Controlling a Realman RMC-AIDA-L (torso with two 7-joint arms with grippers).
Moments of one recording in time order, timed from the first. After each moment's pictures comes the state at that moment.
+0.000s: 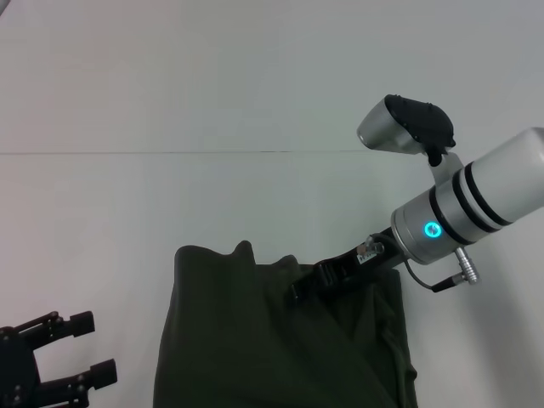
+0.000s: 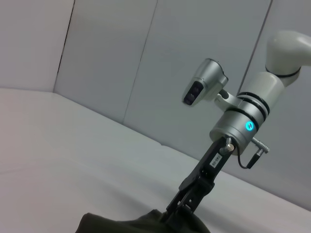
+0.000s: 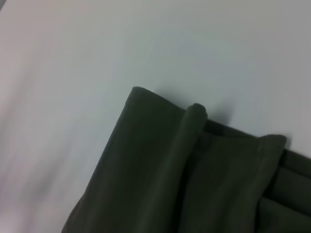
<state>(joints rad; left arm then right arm) -0.30 -2.10 0.27 0.84 2.15 1.97 -1.32 0.98 2.09 -1.03 -0.57 -2.42 -1.27 2.61</state>
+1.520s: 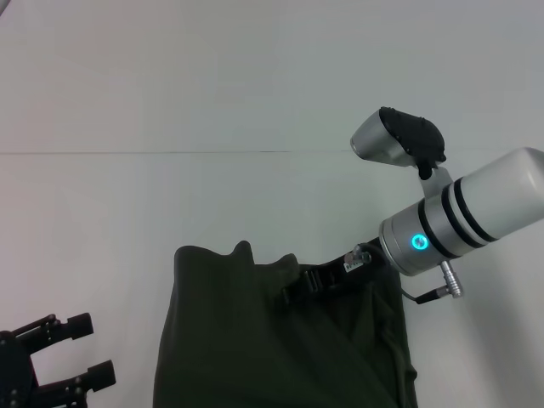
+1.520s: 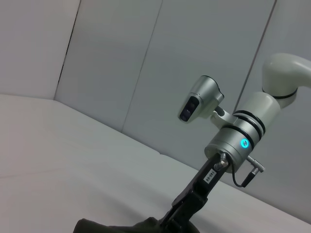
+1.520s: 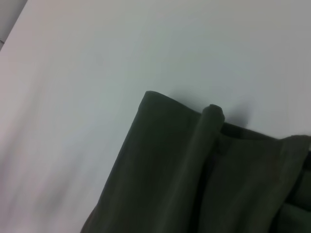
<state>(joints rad) -0.28 -2.11 0.27 0.83 2.12 1.98 -1.32 0.97 2.10 -1.08 -0.50 -2.31 -1.20 2.57</state>
